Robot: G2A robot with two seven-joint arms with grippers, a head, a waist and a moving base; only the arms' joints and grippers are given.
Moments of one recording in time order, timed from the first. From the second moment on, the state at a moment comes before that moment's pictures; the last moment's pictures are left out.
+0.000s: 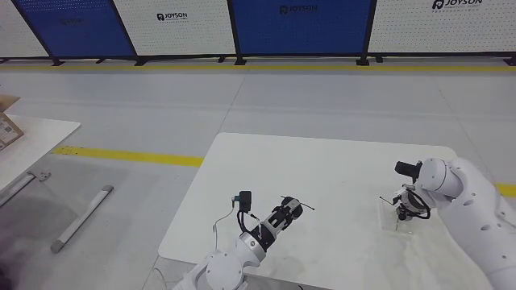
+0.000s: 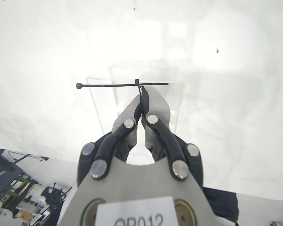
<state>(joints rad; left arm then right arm) 1.62 -1.18 -1.07 -1.84 -0.11 -0.04 -0.02 -0.65 -1.14 0.85 -0.95 -0.68 0.34 1.39</state>
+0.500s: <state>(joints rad) 1.62 -1.18 -1.07 -1.84 -0.11 -0.04 -0.02 -0.68 -1.10 0.88 -1.05 -0.65 0.34 1.39</state>
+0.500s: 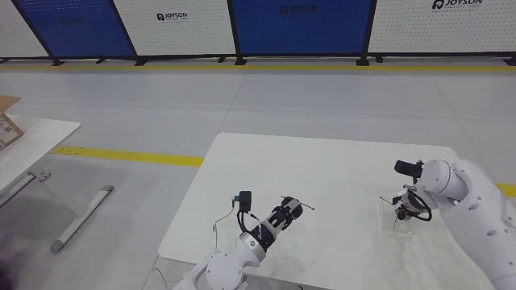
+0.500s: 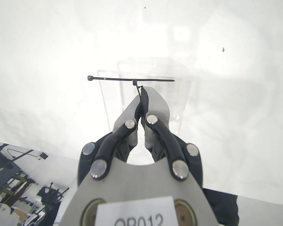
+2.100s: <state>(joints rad) 1.62 -1.18 -1.07 -1.84 -0.11 -0.04 -0.02 -0.85 -1.03 1.18 -1.25 -0.51 0.34 1.39</state>
